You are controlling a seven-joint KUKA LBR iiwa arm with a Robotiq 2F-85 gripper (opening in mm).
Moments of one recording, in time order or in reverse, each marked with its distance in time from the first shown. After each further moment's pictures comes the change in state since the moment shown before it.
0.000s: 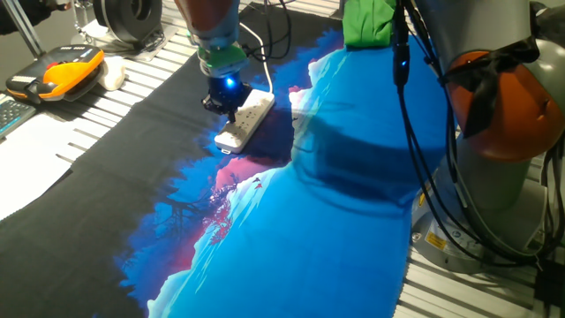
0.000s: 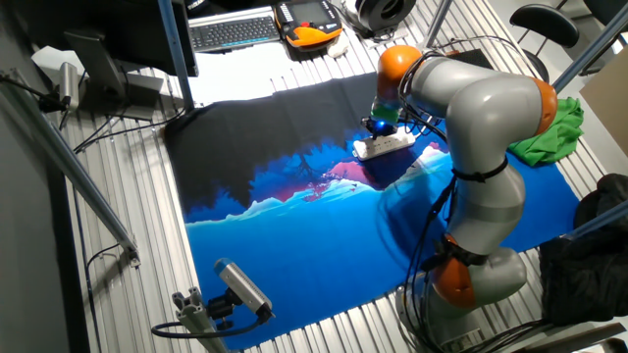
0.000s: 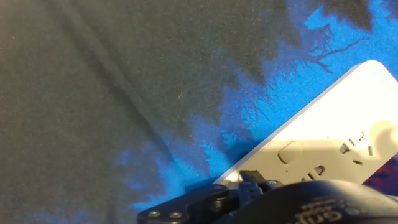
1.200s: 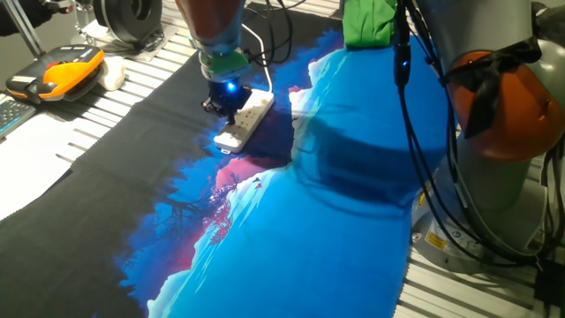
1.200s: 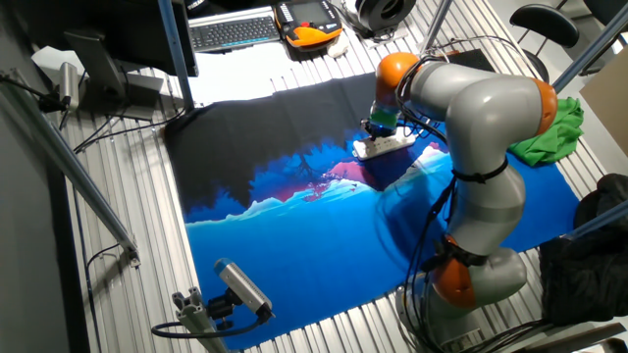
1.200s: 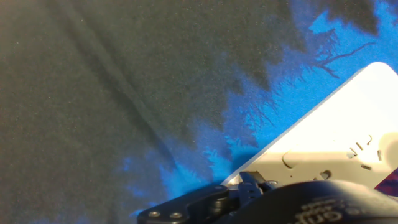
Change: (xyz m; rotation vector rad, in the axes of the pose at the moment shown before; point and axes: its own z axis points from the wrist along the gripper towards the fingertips) arm 0.002 0.000 0.011 -0.015 0.002 0.001
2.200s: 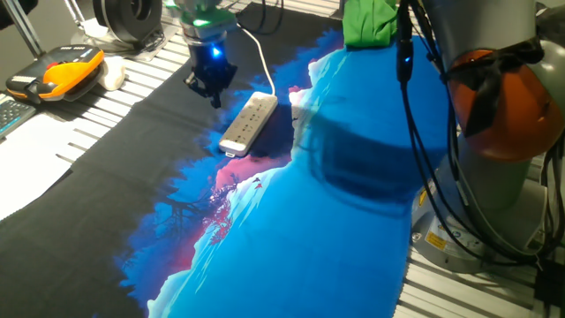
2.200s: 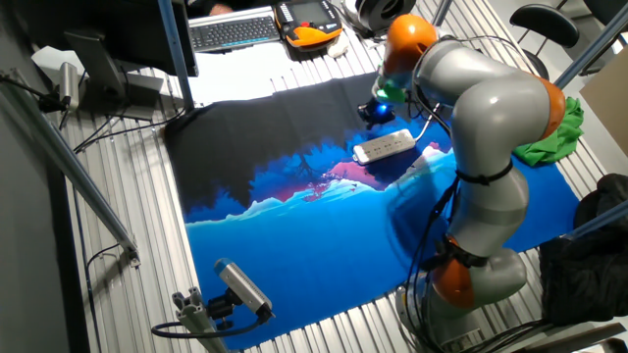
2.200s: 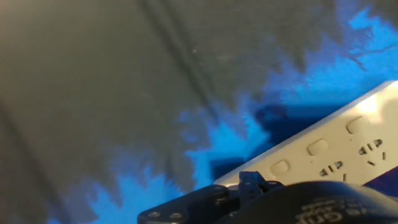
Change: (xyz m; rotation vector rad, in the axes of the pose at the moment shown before) arm 0.015 0.041 -0.104 -0.071 0.114 -0.213
